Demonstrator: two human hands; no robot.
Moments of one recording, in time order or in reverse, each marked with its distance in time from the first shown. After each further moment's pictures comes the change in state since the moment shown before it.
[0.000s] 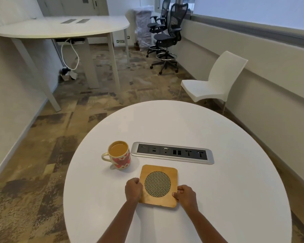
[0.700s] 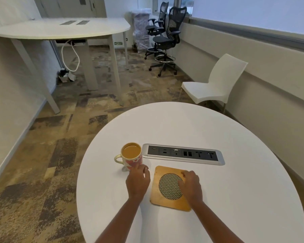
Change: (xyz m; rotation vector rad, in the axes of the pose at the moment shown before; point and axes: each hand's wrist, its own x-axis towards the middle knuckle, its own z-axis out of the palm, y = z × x) left_hand 0.010 0.008 -0.050 0.221 0.253 0.528; right_hand -0.010 -0.048 0.028 -0.457 0.185 -0.302
